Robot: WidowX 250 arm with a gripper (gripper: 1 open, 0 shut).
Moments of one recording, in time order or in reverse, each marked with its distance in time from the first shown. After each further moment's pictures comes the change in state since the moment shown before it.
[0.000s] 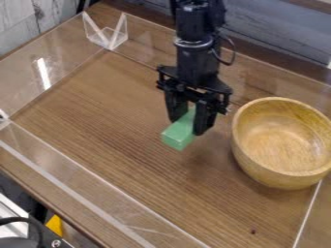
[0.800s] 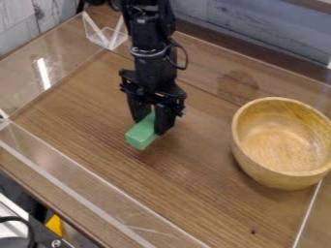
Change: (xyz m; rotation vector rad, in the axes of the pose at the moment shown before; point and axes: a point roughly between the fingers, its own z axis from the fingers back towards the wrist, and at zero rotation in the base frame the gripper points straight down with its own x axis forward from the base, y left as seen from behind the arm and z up) arm -0.012 0.047 -0.015 0.038 -0.048 0.014
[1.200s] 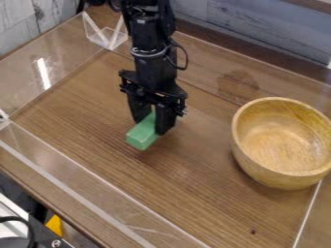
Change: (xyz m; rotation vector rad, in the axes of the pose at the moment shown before) arm 0.000 -0.001 0.000 -0.005 -0.002 0.020
